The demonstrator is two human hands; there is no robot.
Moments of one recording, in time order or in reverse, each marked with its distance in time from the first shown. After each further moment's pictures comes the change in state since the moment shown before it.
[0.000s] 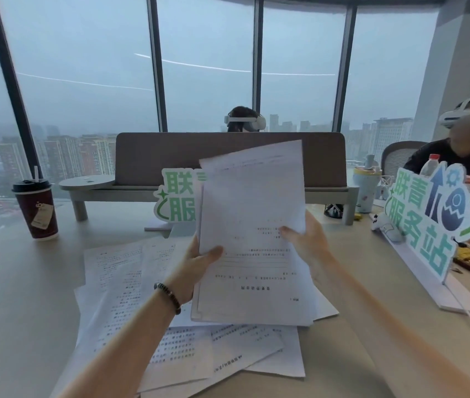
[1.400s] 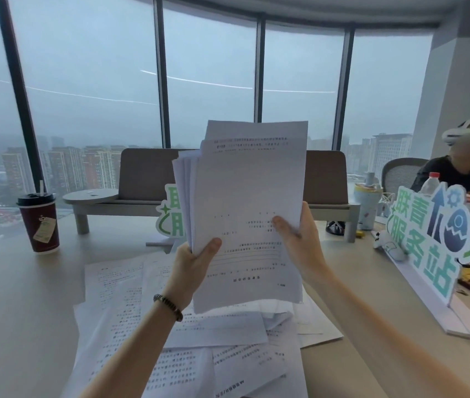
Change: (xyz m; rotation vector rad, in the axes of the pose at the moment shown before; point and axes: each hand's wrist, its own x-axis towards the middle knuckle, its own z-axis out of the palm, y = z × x) left_hand 0.003 0.028 0.006 0.160 0.221 0.293; right_hand 0.012 -0.029 0.021 -0.011 0.029 -0.334
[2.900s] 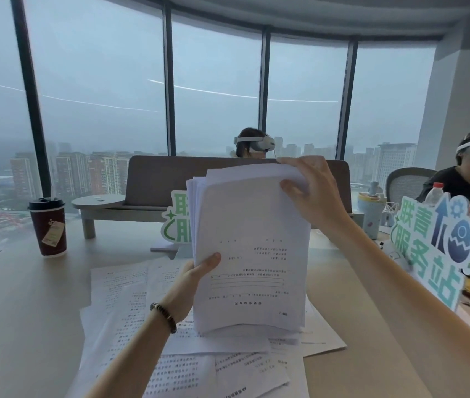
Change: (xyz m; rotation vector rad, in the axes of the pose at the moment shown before) left_hand -0.012 0.001 -0.019 -0.209 -0.257 -0.245; right_hand 0.056 -0.085 -0.025 -0.541 -0.016 -0.330
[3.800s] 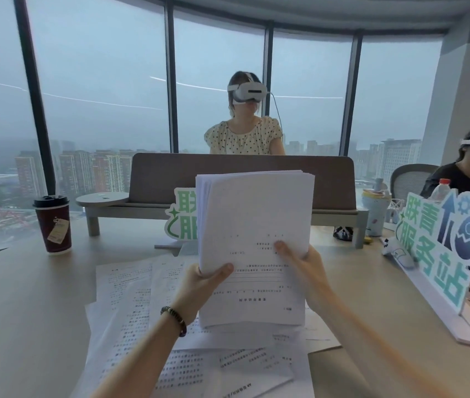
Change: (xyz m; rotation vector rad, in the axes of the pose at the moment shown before) left_hand 0.008 -0.026 -0.003 0.197 0.154 0.047; right_hand -0.110 0.047 0.074 0.815 -0.048 0.673
